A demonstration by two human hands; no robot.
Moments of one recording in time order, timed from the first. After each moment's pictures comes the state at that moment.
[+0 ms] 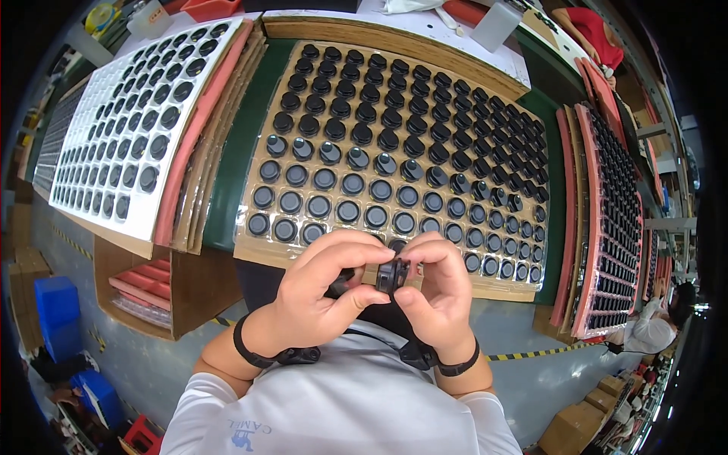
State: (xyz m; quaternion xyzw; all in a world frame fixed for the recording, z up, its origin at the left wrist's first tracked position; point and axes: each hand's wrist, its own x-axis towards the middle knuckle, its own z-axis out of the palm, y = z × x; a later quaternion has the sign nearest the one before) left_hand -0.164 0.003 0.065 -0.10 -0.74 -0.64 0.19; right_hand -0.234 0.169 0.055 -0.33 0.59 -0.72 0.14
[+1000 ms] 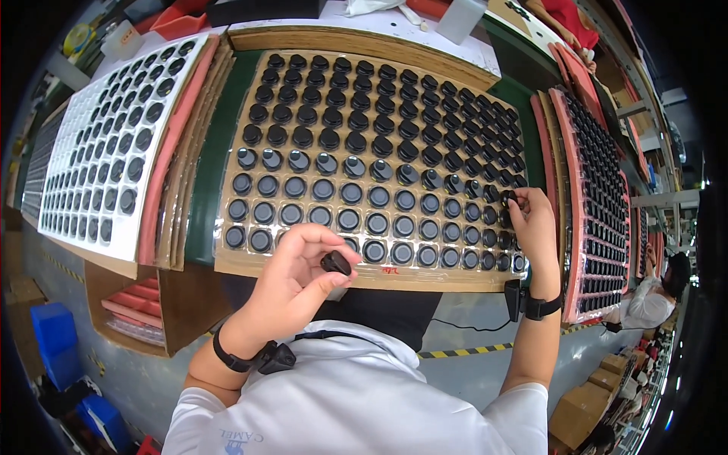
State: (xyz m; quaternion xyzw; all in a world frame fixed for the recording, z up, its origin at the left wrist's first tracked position) left_hand -0.167 0.001 0.051 -0.01 -0.58 -0.82 -0.01; right_hand -0.370 0.319 0.048 -0.21 0.95 -0.20 -0.08
